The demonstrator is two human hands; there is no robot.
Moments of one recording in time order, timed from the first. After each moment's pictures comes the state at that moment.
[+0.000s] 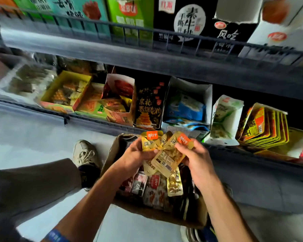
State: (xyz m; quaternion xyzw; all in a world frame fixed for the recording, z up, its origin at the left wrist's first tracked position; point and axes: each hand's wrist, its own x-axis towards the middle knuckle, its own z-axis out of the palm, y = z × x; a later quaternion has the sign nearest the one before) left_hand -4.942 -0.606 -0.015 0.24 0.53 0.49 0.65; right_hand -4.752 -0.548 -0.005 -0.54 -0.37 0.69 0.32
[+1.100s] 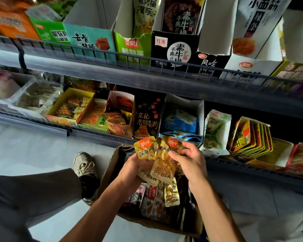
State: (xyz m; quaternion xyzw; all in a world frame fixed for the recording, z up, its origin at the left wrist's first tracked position) left_hand -4.926 -0.629 0.020 0.14 0.51 0.52 0.67; right_hand -4.762 -0.555 0.032 -0.60 -0.45 0.57 0.32
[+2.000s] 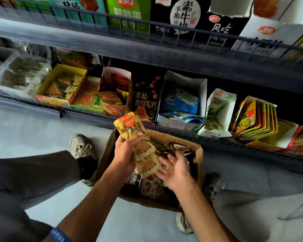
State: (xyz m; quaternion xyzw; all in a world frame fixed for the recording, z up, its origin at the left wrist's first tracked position) left_hand -4.935 -0.620 -0.017 0.01 0.53 0.62 0.58; right_hand -4.786 -0.593 -0.029 -0.60 0.01 0.75 0.27
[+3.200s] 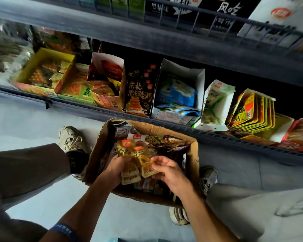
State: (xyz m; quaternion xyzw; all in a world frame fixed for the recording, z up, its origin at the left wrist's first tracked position) left_hand -4.941 -0.658 -0.100 -0.01 0.66 0.38 0.64; right_hand -4.750 -0.608 -0.080 -0.55 -0.31 0.76 0.14
